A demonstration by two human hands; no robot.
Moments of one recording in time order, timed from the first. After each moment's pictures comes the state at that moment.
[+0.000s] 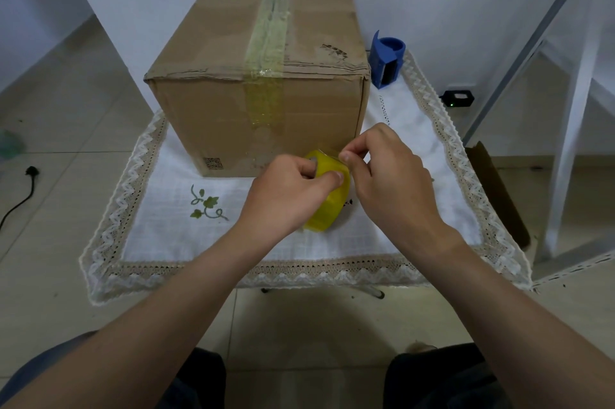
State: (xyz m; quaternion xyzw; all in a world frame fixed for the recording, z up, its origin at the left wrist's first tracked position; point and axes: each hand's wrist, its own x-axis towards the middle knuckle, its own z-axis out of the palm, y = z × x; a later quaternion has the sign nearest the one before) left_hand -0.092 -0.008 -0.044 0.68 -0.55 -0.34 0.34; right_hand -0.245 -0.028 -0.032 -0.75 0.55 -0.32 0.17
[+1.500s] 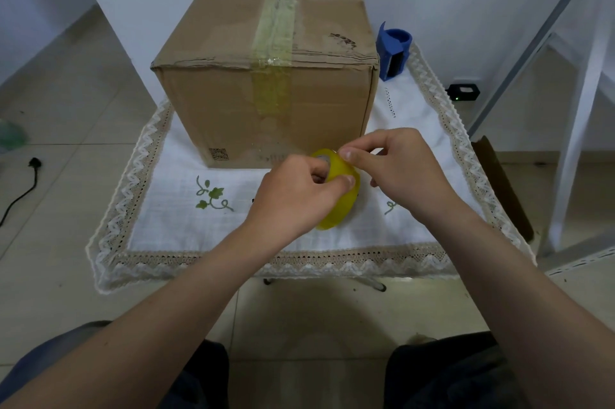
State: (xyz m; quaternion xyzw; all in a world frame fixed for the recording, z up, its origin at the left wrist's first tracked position) left_hand -0.094 0.005 -0.045 0.66 -0.60 -0.32 0.33; right_hand -0.253 -0.049 -0.033 -0.69 0.51 -0.35 0.38
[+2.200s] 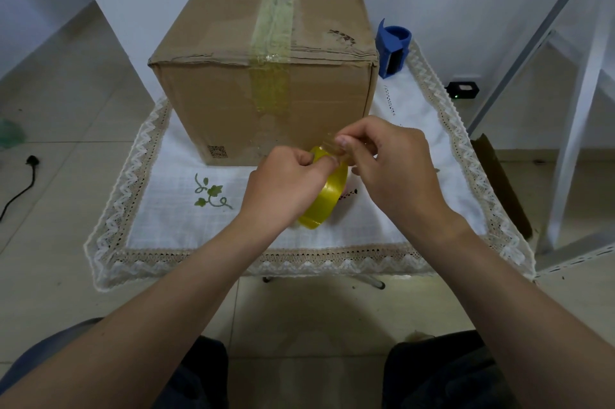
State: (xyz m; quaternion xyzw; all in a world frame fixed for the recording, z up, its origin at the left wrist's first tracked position) left_hand -0.090 -0.001 -0.037 0.71 -0.50 -0.35 0.35; right_hand -0.242 -0.036 -0.036 -0.77 0.44 -0.42 0.18
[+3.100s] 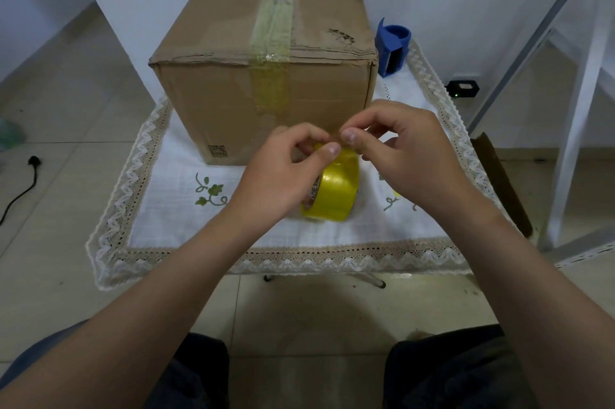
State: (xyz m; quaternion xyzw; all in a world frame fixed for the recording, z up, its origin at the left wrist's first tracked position) left_hand -0.078 0.004 -0.028 0.60 -0.58 -0.34 0.43; right_hand -0.259 -0.044 -0.014 -0.80 0.39 -0.39 0.25
